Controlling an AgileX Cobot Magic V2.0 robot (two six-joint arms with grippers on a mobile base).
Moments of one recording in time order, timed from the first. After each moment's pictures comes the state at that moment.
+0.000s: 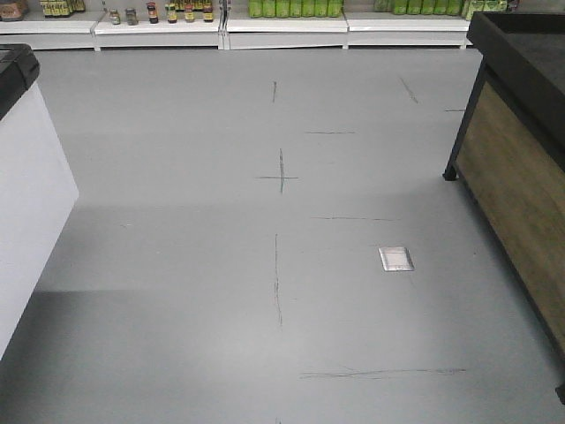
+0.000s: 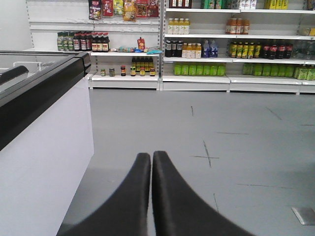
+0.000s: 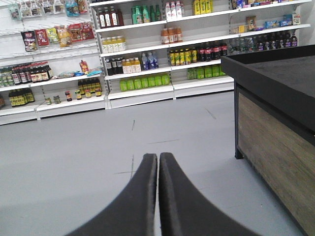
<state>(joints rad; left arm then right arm) 0.11 -0.01 0.03 0.04 0.13 -0.08 -0.04 -0.01 0.03 -0.17 0.09 0.25</state>
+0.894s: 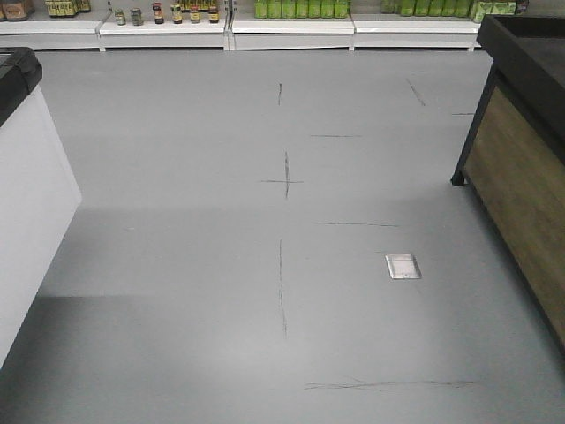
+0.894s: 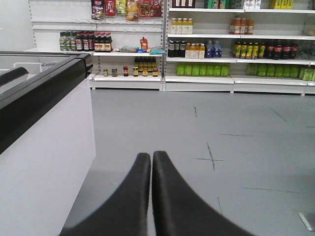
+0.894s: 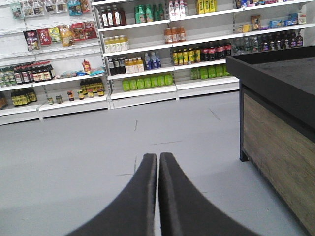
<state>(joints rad) 0.11 -0.01 0.03 0.04 0.13 -0.08 -0.04 -0.01 0.03 -0.17 0.09 0.25</state>
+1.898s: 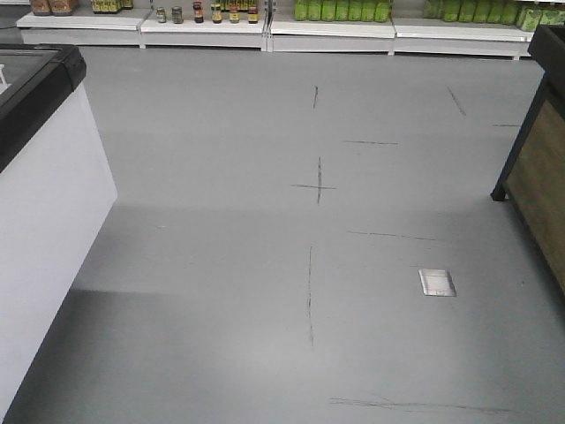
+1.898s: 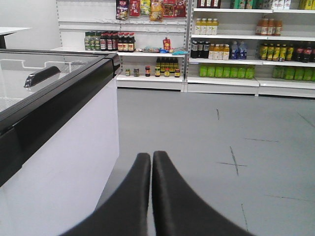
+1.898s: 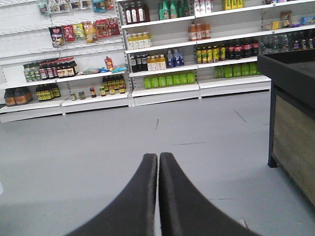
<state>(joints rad) 0.11 -0.01 0.03 0.04 0.13 -0.08 -0.04 -0.01 0.03 -0.17 0.09 0.25</state>
